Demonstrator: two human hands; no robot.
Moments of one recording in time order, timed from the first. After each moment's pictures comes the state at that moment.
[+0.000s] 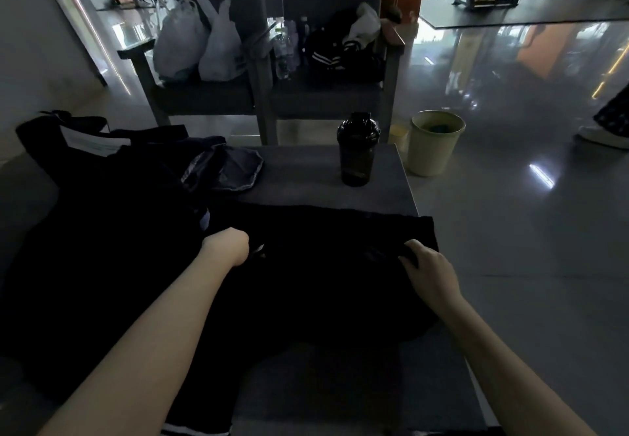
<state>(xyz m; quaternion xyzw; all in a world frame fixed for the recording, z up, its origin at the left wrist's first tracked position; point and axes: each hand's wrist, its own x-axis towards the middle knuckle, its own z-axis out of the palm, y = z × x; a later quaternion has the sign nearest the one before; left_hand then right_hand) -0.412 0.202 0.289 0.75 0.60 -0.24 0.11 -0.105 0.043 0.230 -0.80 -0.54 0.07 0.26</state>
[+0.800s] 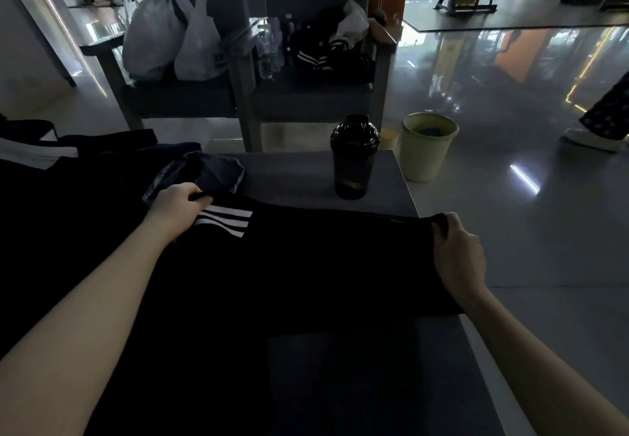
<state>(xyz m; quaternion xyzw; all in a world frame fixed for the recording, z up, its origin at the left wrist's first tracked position) -0.436 0.312 0.302 0.72 0.64 0.19 0.19 -0.065 0.109 0.241 -0.85 -0.39 0.05 0.36</state>
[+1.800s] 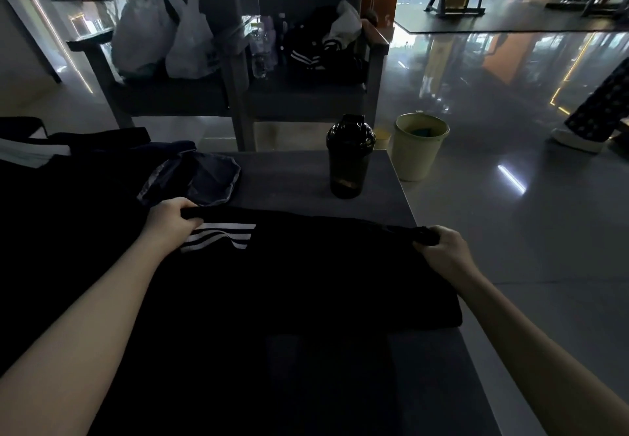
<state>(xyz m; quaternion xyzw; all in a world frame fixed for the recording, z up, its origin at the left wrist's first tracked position) -0.445 0.298 0.280 0.70 0.64 0.22 0.21 -0.059 0.110 0.243 -0.82 -0.38 0.22 0.38</state>
